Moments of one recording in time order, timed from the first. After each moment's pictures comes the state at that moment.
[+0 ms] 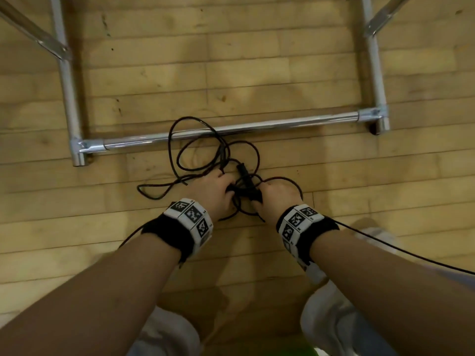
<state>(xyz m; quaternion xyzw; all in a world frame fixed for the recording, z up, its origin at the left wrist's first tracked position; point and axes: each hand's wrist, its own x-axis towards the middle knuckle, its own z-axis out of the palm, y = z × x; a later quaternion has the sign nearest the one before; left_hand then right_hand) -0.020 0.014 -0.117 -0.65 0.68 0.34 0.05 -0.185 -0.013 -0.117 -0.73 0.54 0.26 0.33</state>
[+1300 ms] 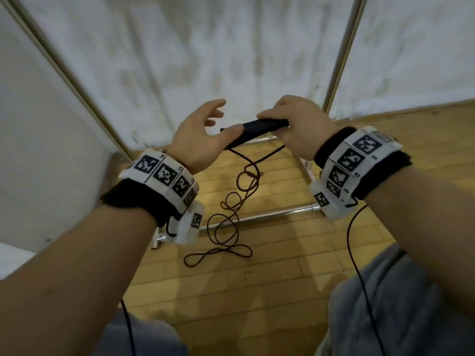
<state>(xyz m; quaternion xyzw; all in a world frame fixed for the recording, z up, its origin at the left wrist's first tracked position) -0.012 -0.030 0.270 -0.63 0.64 0.21 -0.39 -0.217 -0.068 0.288 -0.85 0.45 -0.23 0.14</state>
